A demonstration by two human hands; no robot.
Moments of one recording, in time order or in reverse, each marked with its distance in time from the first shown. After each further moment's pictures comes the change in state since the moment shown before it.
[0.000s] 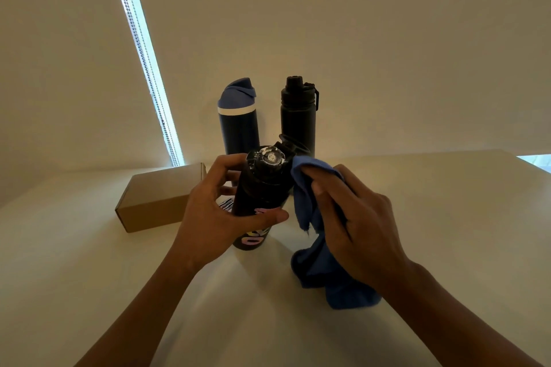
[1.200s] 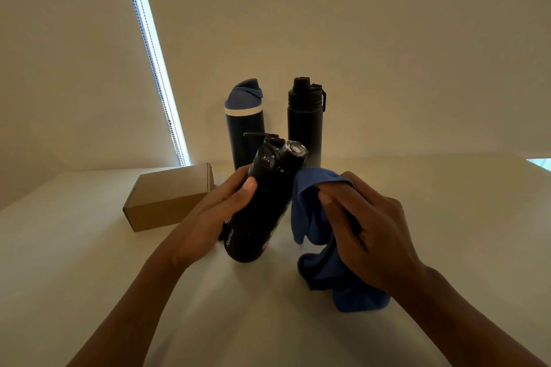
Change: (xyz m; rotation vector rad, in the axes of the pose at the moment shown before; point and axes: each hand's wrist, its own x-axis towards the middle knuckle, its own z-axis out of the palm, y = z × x) left_hand -0.003 0.011 -0.021 -0.185 -0.321 -0.209; right_hand 0.002 -0.004 -0.009 -0.044 -0.009 -0.077
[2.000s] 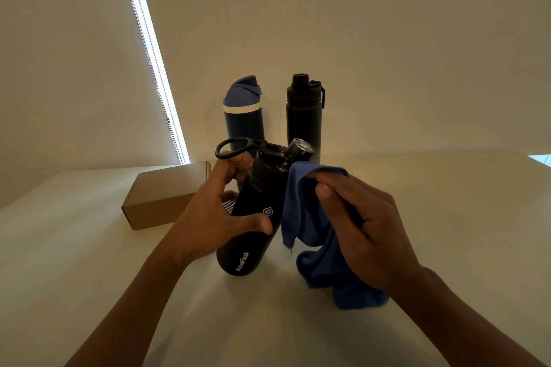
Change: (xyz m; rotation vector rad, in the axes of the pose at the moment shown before) left_hand 0.008 -0.017 -0.009 0.159 0.100 0.105; right_hand 0.008 -0.024 -0.005 0.297 -0.014 0.127
